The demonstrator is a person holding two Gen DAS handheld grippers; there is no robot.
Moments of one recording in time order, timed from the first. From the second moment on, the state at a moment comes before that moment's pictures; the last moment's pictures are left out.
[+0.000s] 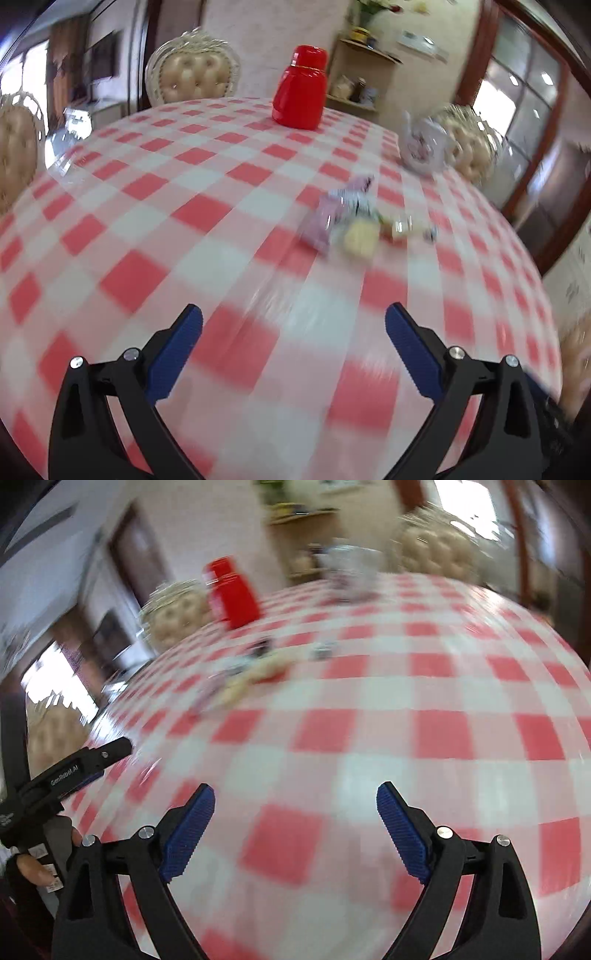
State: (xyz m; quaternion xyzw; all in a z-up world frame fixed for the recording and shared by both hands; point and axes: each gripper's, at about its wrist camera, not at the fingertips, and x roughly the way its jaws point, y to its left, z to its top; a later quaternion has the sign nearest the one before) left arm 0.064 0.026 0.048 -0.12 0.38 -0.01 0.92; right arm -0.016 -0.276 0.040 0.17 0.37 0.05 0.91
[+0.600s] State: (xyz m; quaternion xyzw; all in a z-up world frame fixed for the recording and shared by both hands) left arm 0.115 0.084 0.047 -0.24 0.26 0.08 0.93; right arm 0.208 -0.265 0.024 0.14 0.40 -0.04 0.90
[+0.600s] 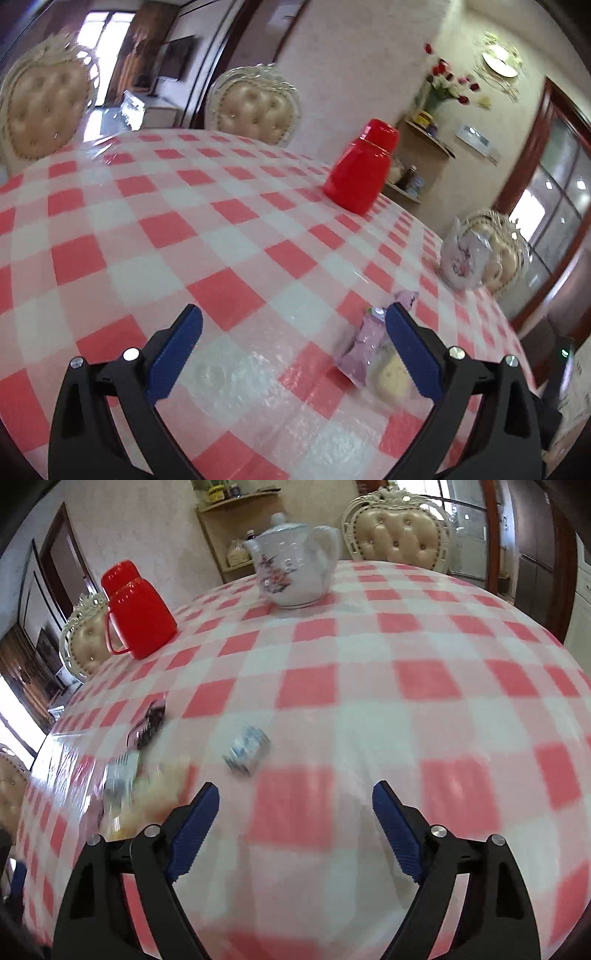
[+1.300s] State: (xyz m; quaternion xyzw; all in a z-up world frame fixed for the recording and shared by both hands) left arm 0.154 0.070 0.028 -0.18 0.36 -0.01 0.92; right arm 0.120 -0.224 0.025 0.12 0.41 0.07 0.90
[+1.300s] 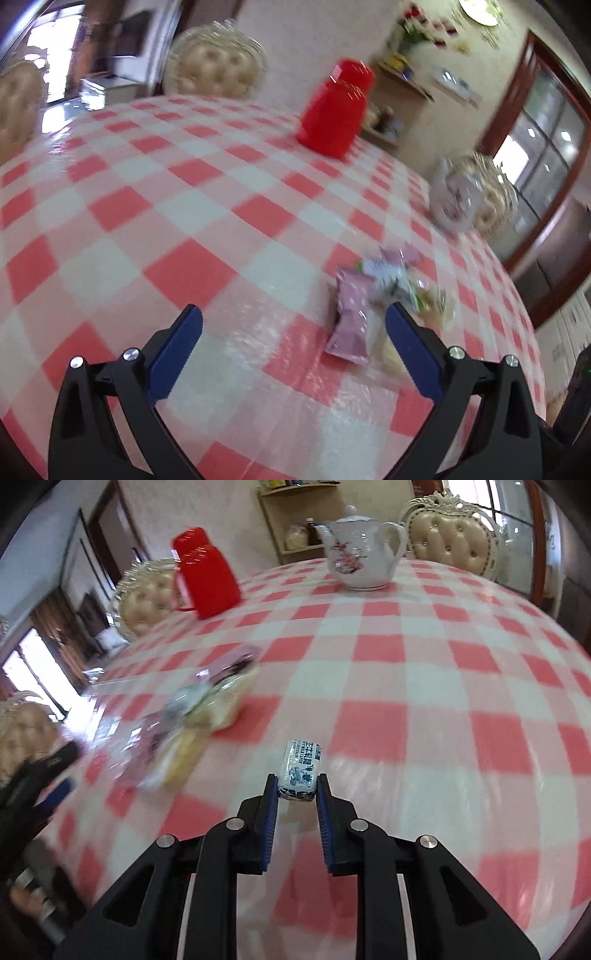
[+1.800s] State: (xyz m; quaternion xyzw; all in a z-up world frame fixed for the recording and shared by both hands) left arm 0.194 -0.061 0.011 0.05 0.41 -0.15 0.90; right arm 0.105 -0.255 0.056 0.19 0.37 0.08 0.91
